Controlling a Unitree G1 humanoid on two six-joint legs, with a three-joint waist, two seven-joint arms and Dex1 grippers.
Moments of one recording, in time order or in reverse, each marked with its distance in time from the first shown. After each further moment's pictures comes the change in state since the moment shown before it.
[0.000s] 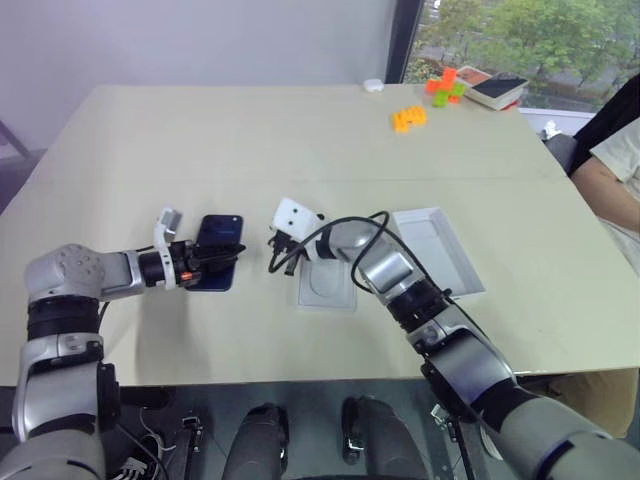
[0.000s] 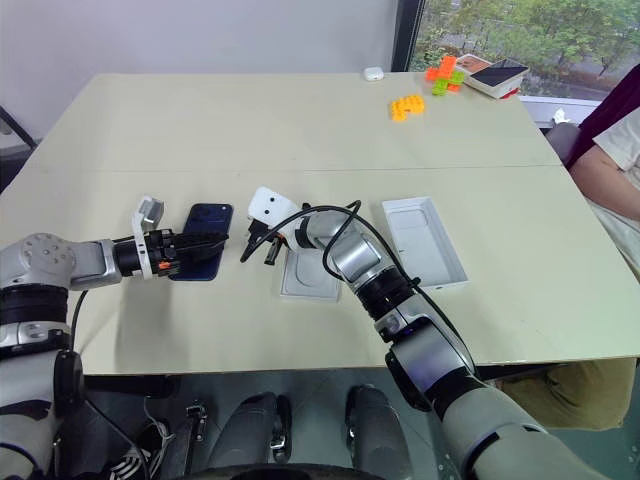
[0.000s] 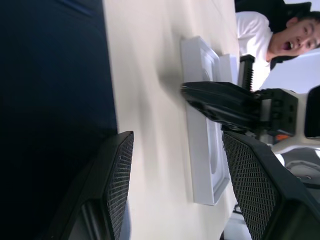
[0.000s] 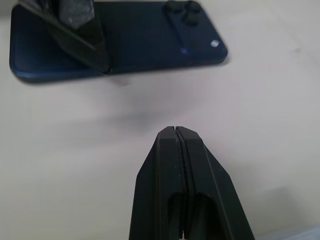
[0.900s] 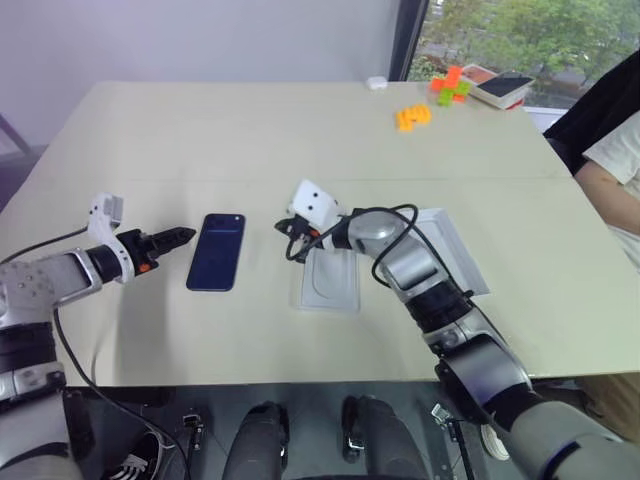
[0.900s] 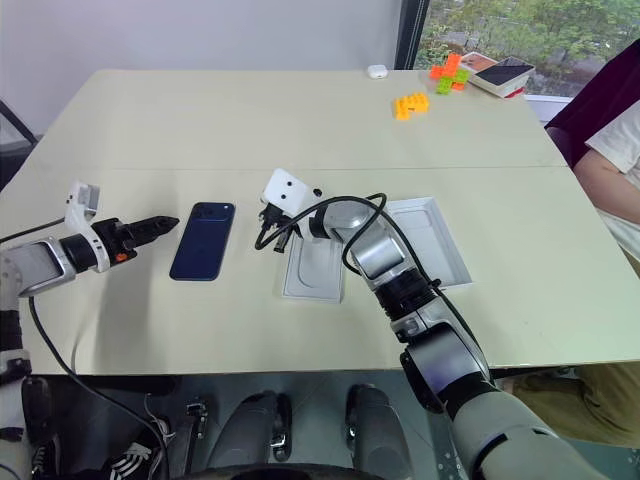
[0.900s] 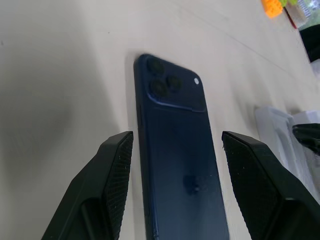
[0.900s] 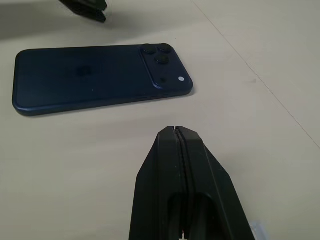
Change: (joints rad) left arm 0.115 0.101 0.172 -0.134 -0.057 -0.166 0.260; right arm 0.002 -0.047 -0.070 -0.140 0.089 0.015 0.010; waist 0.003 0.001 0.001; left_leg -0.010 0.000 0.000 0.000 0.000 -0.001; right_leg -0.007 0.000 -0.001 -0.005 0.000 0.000
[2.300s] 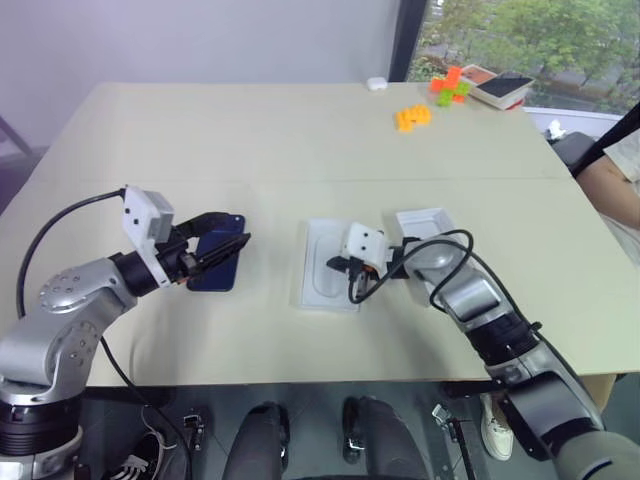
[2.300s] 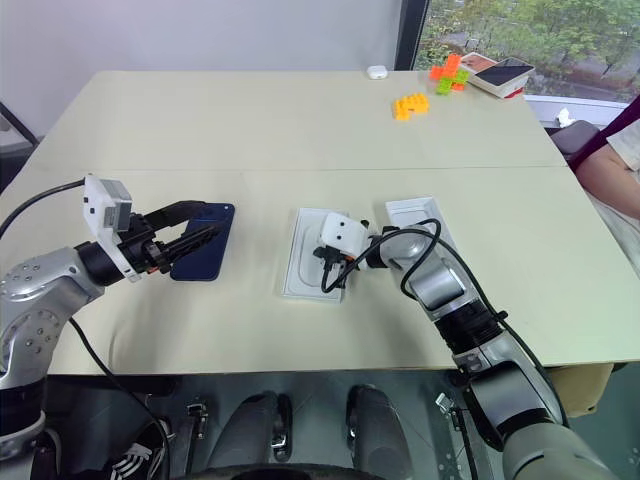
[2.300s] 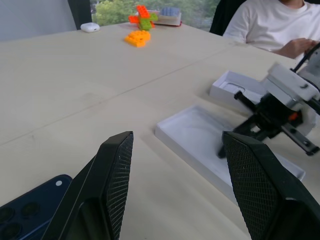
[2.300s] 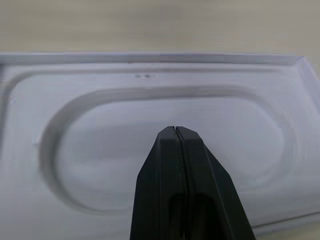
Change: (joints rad) left arm 0.368 -0.077 -0.131 -0.787 0.128 -0.593 -0.167; right arm 0.264 -0.329 0.025 -0.274 0.025 -0.012 0.192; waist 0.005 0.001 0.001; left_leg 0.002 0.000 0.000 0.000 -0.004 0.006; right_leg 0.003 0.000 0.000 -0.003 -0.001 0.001
